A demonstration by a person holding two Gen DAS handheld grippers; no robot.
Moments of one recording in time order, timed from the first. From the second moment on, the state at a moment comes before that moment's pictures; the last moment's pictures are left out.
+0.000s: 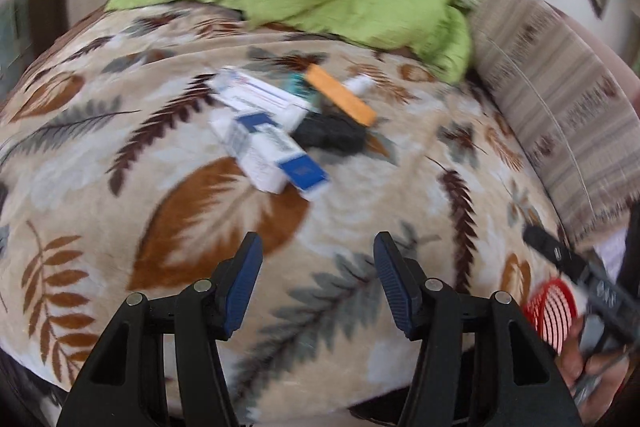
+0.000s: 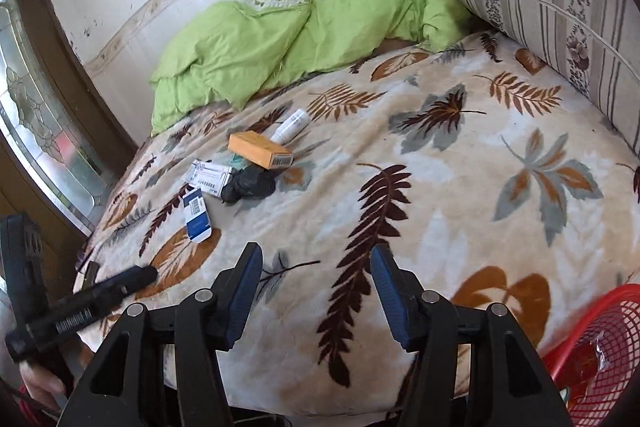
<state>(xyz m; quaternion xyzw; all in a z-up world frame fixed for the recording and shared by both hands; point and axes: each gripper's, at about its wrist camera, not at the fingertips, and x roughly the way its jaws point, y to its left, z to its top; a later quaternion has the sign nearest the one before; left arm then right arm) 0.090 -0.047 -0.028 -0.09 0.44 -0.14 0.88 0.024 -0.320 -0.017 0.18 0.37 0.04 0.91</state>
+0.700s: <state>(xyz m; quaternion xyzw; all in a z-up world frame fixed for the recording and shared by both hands) 0.207 -0.051 -0.070 -0.06 0.48 -0.01 0.87 0.020 -0.342 -0.022 0.23 0.36 0.05 0.91</state>
